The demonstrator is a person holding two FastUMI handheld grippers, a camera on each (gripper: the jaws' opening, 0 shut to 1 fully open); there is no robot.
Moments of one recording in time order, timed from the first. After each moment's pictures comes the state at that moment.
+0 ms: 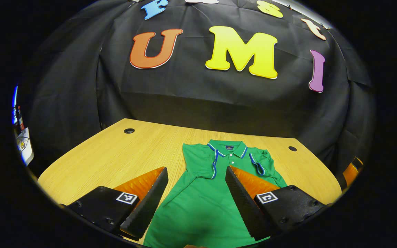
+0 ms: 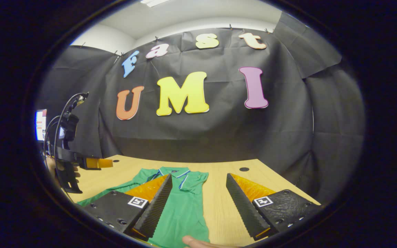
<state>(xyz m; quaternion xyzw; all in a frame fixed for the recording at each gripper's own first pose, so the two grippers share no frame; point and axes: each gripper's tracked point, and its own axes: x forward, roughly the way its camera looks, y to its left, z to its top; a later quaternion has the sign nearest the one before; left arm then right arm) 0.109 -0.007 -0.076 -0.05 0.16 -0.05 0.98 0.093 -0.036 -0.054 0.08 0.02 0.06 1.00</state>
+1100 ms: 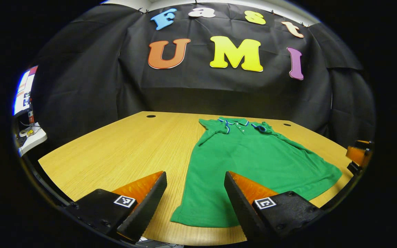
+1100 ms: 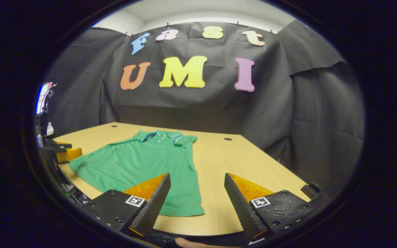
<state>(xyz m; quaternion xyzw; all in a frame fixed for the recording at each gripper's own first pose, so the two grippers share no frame) -0.044 0.050 -0.199 0.00 0.15 -0.06 0.99 -0.042 -0.044 -0.205 0.02 0.14 0.02 0.99</state>
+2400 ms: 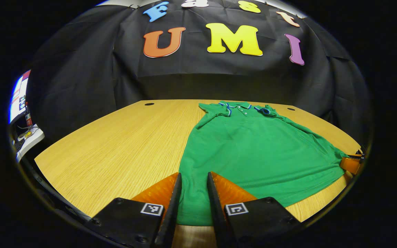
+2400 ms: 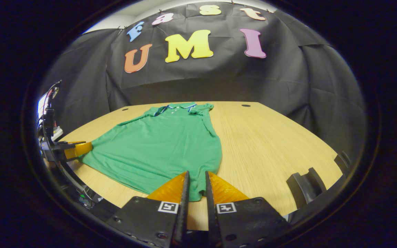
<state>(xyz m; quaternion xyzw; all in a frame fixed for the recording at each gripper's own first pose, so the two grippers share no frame) -0.034 0.043 -0.228 0.01 0.19 -0.04 0.98 -0.039 -0.004 -0.257 0.07 0.23 0.09 0.97</state>
